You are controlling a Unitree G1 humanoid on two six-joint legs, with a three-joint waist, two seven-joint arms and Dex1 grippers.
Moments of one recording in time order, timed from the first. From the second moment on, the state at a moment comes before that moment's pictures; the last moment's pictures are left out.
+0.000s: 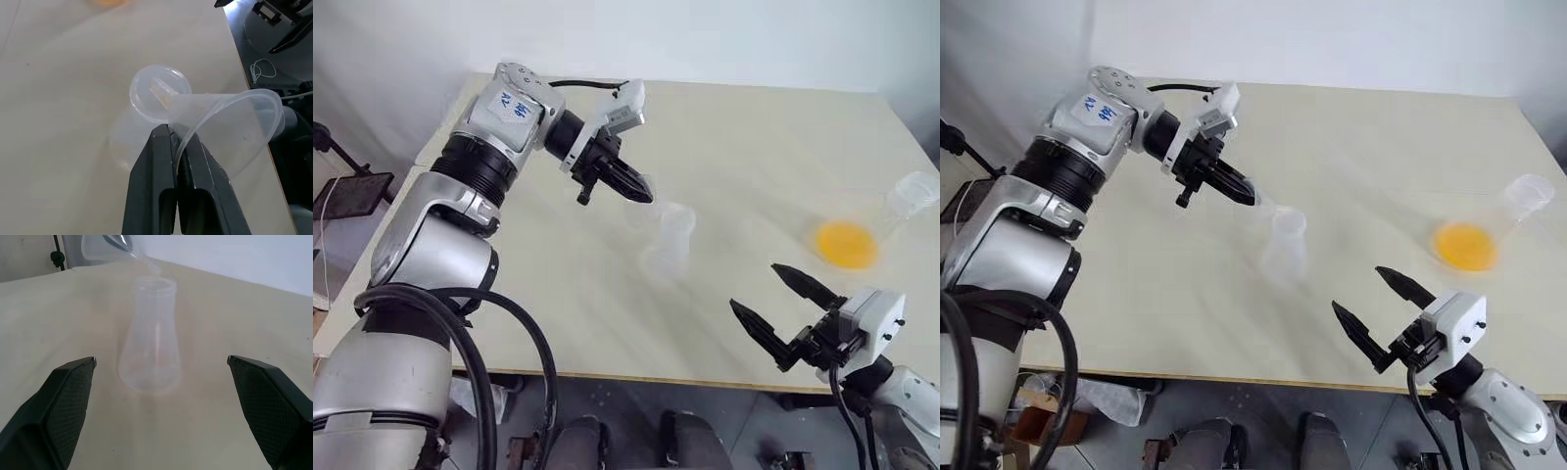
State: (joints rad) left arm -1.56 0.48 -0.63 0.90 -0.33 0.42 -1.50; right arm 0.36 -0.50 -0.32 -0.74 0.58 0.24 0.62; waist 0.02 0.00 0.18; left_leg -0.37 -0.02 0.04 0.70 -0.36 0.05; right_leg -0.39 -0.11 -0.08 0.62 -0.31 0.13
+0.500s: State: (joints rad) left arm -1.60 0.39 -0.63 1.01 -0.30 0.36 -1.50; right arm 0.35 -0.48 -0.31 -0.74 0.56 0.22 0.59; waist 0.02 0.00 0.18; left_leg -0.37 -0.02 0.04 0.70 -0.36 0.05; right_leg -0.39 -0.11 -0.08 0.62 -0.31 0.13
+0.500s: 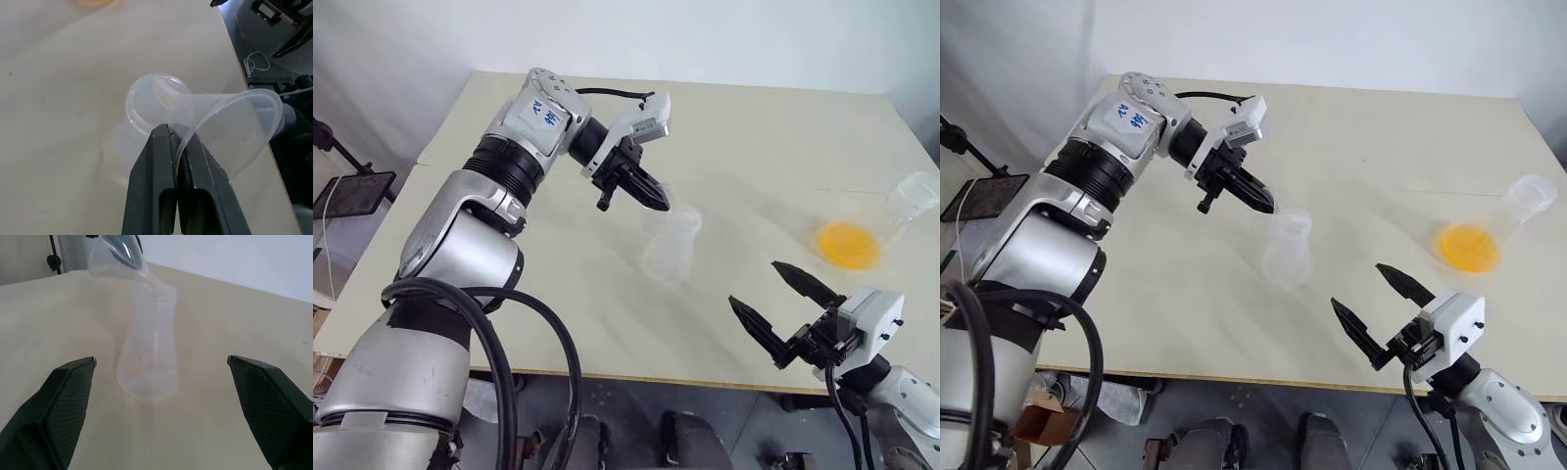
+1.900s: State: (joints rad) left arm -1.60 0.27 -0.21 1.15 -0.15 0.39 -1.45; right arm 0.34 -0.45 -0.27 -0.74 0.54 0.20 0.57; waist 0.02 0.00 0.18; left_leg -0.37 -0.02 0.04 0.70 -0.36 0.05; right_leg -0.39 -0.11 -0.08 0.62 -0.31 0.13
